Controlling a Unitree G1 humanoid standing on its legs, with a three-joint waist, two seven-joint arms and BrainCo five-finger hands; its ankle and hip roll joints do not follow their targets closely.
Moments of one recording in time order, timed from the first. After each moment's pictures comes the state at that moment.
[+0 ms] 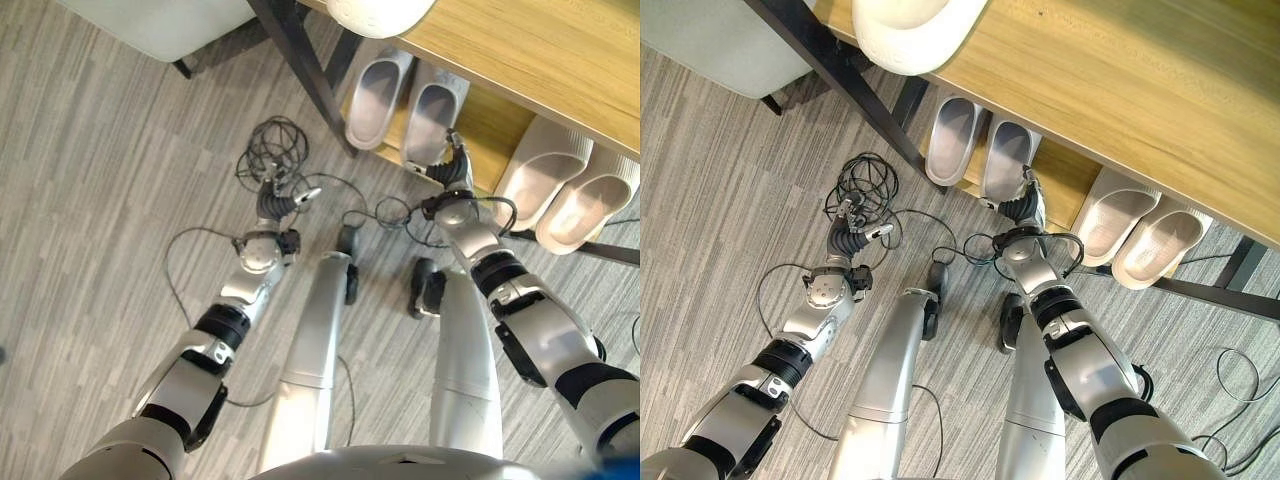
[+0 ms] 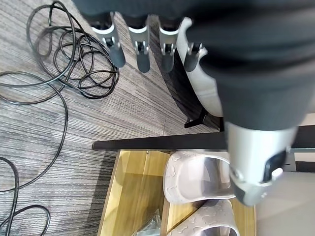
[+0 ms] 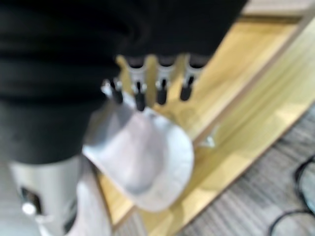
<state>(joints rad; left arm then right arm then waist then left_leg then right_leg) -0.57 0.36 -0.39 0.58 -0.48 -0.24 0.37 -0.91 -0.25 0.37 0.91 0.09 0.01 -0.52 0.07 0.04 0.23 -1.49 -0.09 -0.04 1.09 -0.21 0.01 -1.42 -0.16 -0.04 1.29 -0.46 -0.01</state>
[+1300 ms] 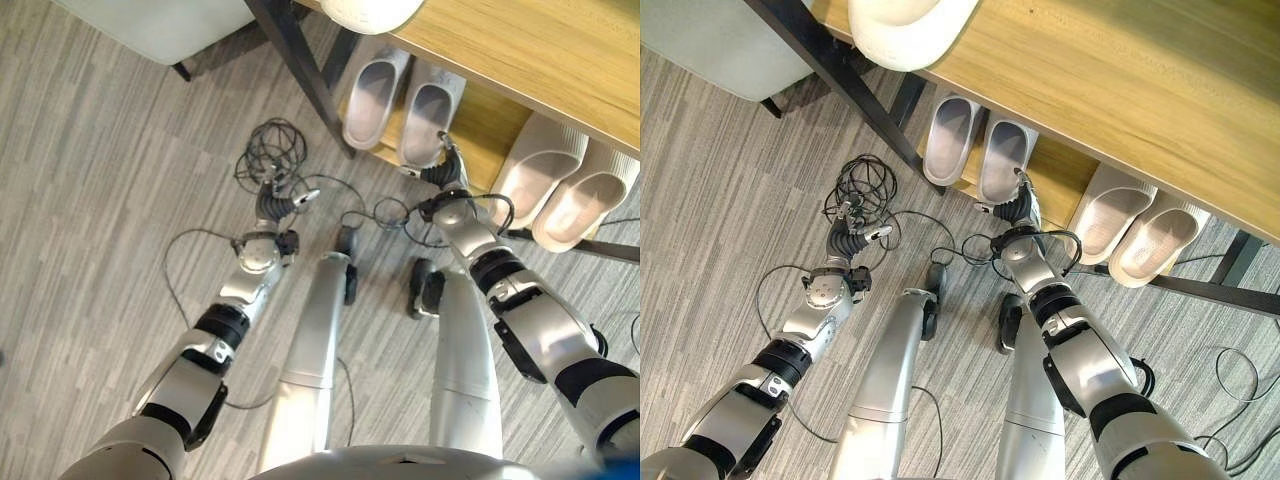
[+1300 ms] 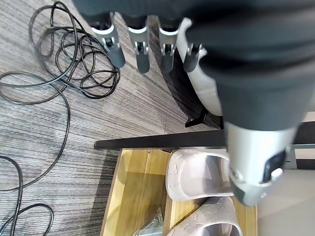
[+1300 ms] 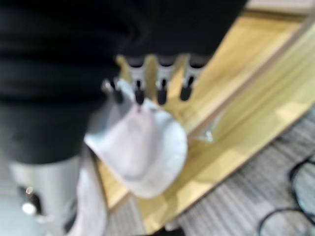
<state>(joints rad) -0.57 0.36 -0.39 0.61 -0.48 -0.24 0.35 -0.93 -0.25 0.41 0.96 0.09 0.00 -0.47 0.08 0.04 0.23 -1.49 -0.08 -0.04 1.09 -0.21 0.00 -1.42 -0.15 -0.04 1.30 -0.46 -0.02</state>
